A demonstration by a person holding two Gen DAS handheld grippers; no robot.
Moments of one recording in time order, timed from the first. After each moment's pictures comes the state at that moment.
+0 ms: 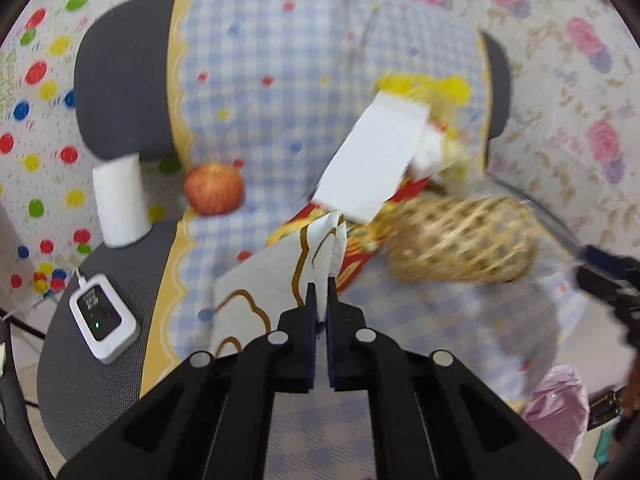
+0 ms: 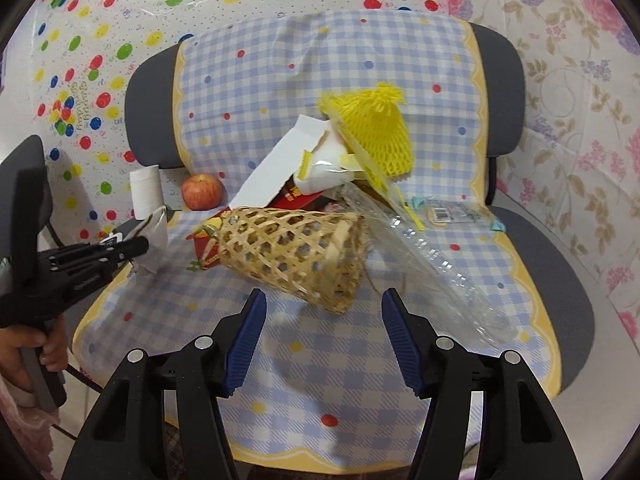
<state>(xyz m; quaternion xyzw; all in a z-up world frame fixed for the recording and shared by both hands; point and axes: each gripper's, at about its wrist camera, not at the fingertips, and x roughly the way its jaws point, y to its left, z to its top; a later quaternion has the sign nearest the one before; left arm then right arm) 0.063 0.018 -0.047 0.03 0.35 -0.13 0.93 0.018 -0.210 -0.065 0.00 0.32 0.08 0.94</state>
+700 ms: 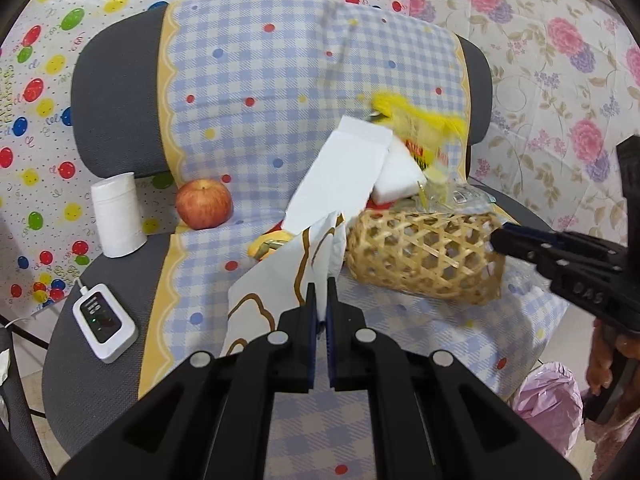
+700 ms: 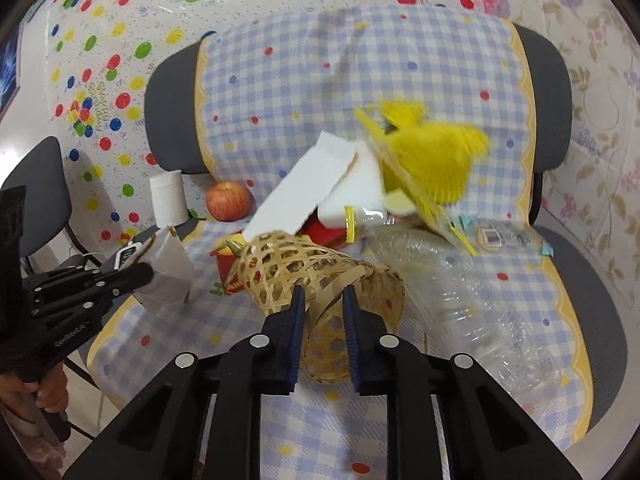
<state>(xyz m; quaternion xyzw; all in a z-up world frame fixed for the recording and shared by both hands) 0.045 0.012 -0.037 0.03 0.34 -0.14 0.93 0.054 -0.188 -0.057 0.00 0.32 0.13 0.94</state>
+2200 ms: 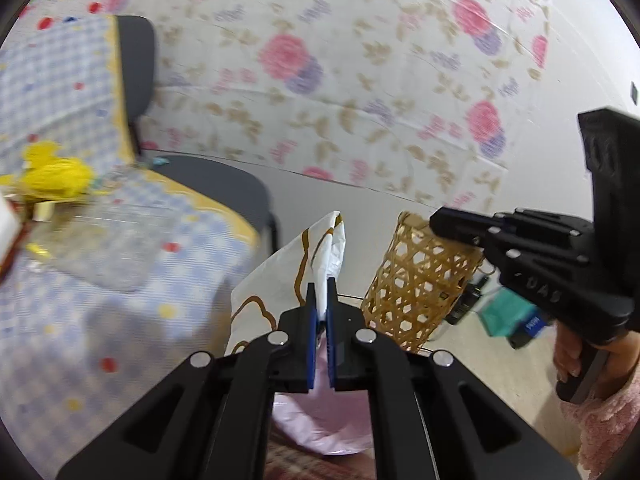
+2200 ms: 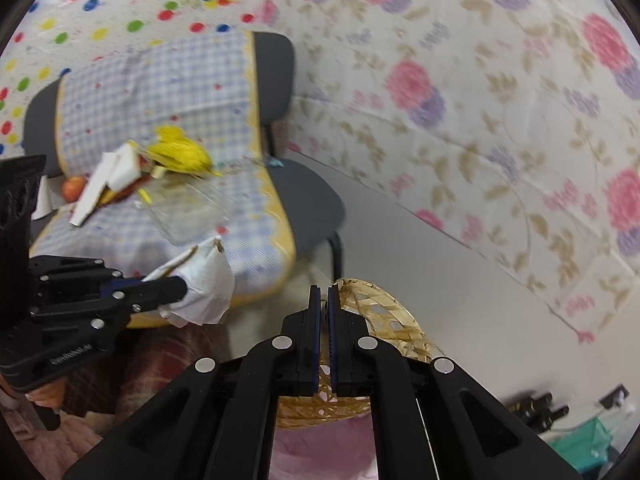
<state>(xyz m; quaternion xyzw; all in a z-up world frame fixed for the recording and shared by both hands) -0.110 -0.240 -0.072 0.09 0.31 -0.54 0.77 -0.212 -0.362 -0.057 0.01 0.32 -0.20 0.93</state>
